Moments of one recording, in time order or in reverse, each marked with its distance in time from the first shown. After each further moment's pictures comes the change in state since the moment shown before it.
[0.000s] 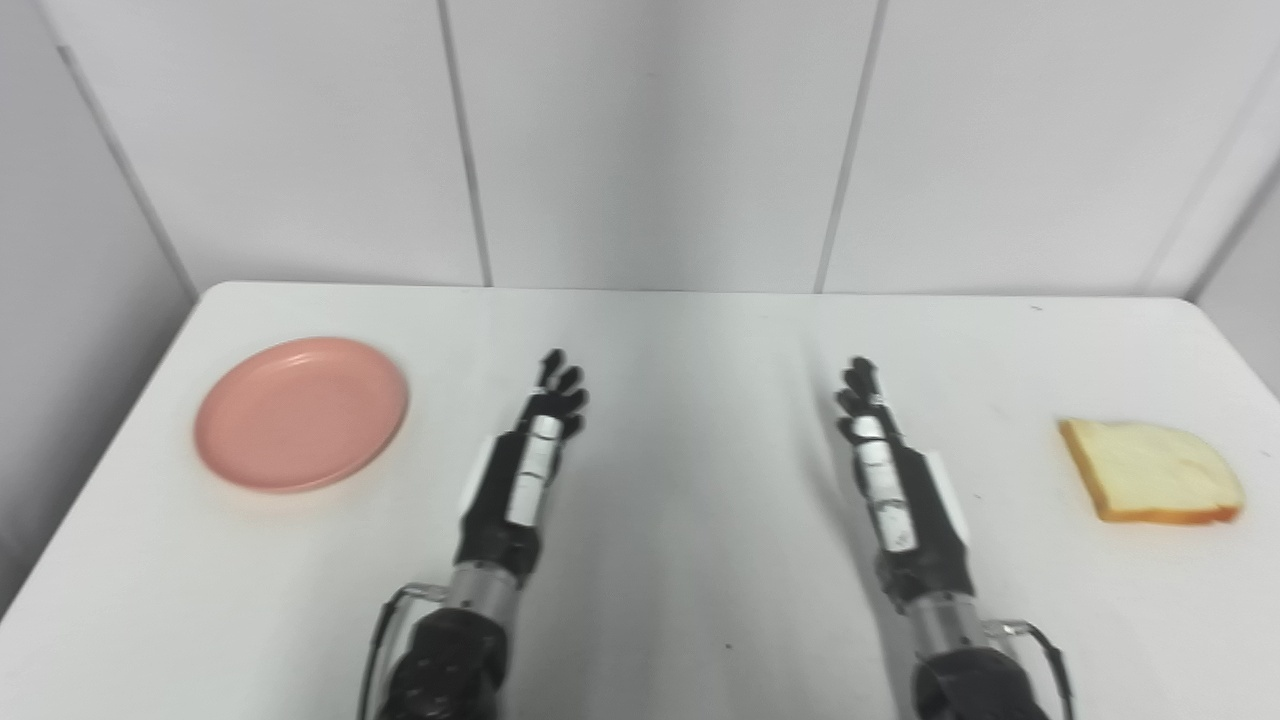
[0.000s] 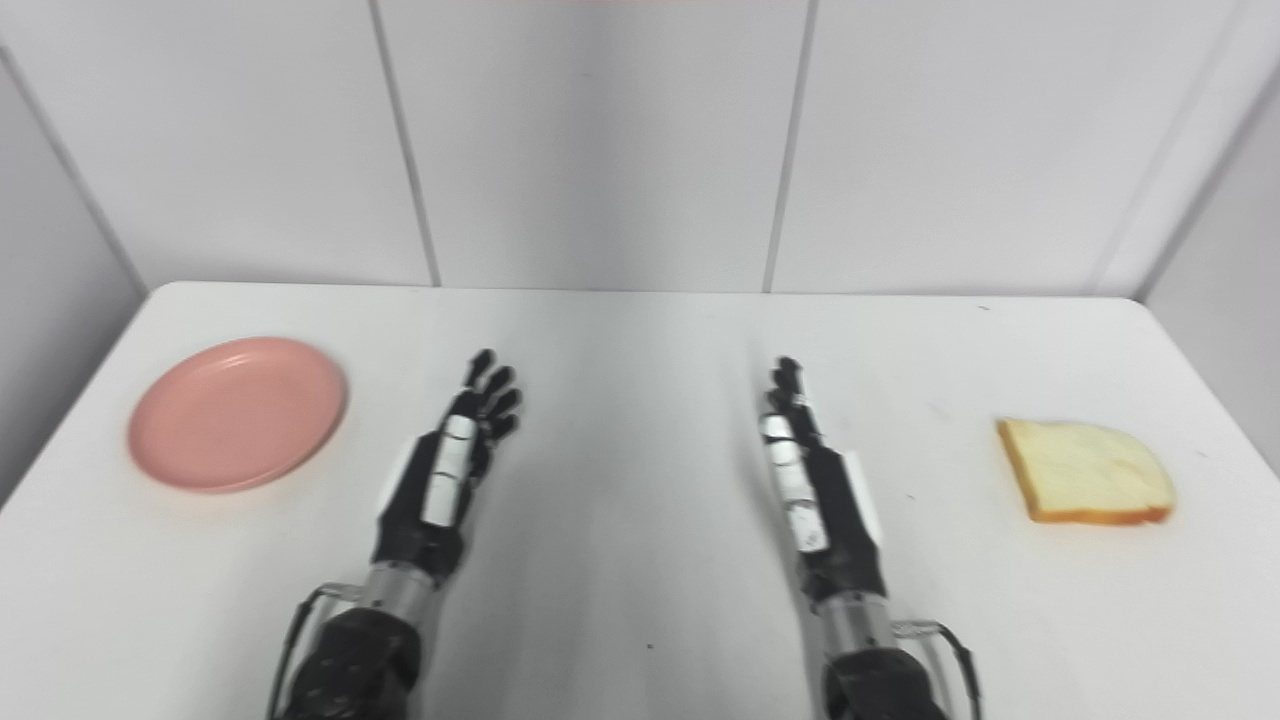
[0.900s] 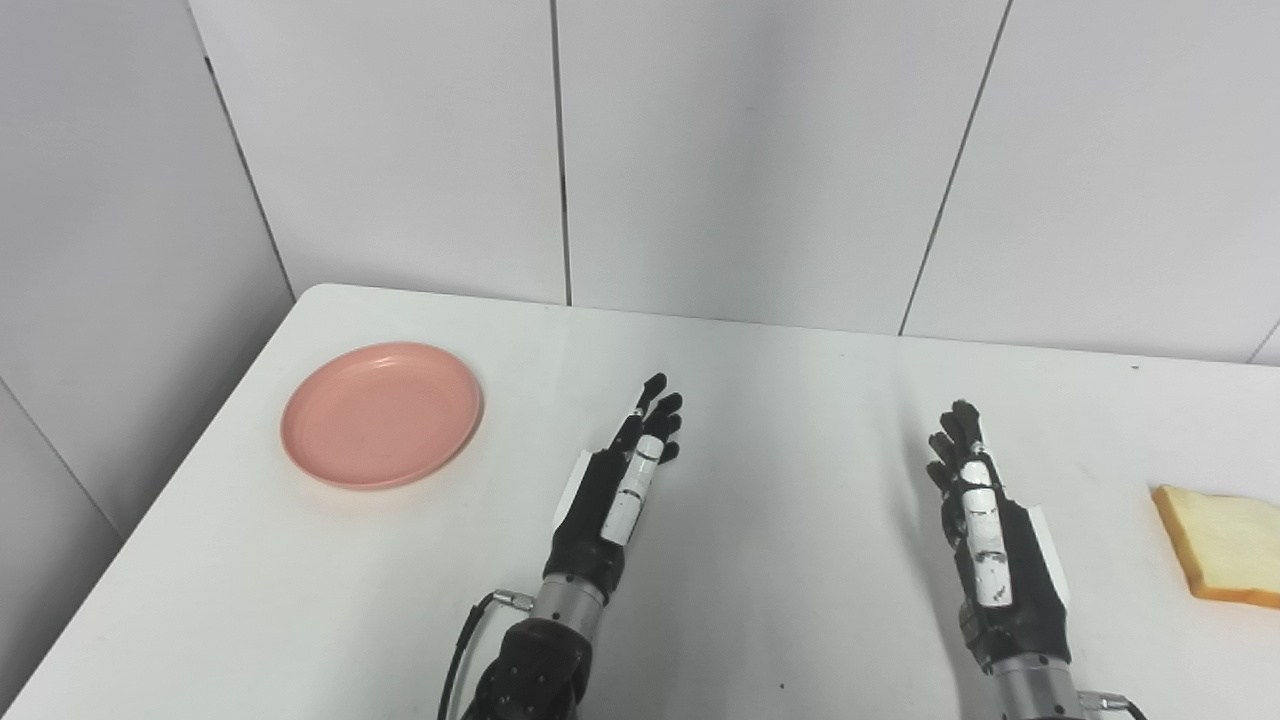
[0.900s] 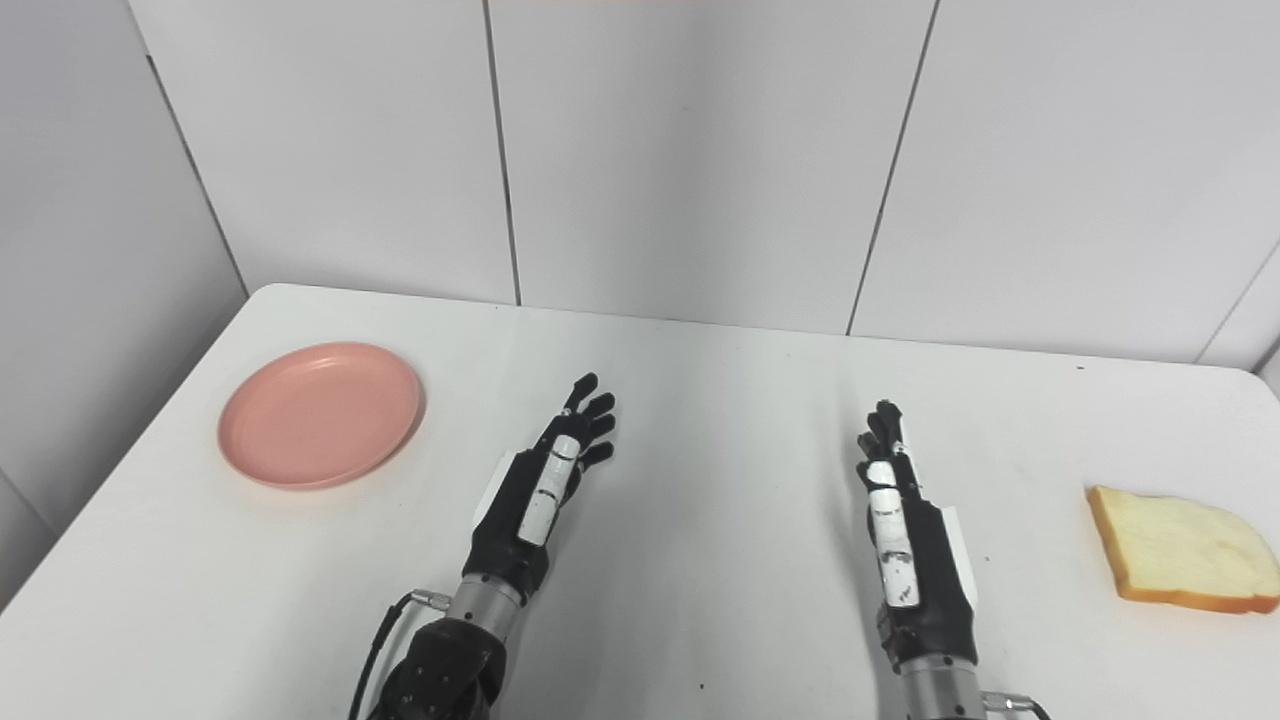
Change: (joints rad) left arm -0.015 -0.009 -0.004 -0.017 0.023 -0.008 0.032; right arm 0.000 0.000 0.007 -0.010 -0.001 0.000 0.003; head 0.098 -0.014
